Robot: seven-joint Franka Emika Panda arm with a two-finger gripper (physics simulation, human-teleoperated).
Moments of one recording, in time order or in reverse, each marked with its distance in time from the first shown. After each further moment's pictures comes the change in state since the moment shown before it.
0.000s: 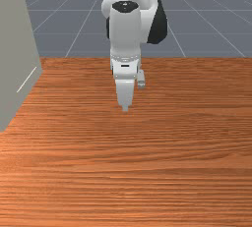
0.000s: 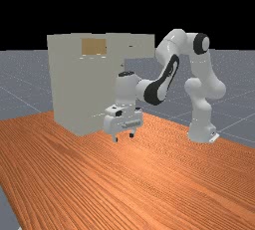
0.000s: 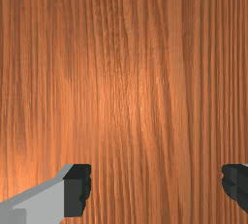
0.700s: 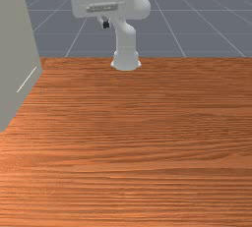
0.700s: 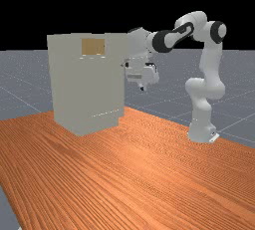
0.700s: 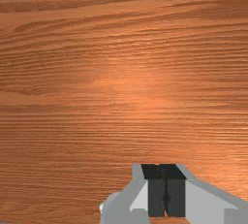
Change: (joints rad) arm -0.105 -0.596 -0.057 -0.219 0.039 -0.593 1.405
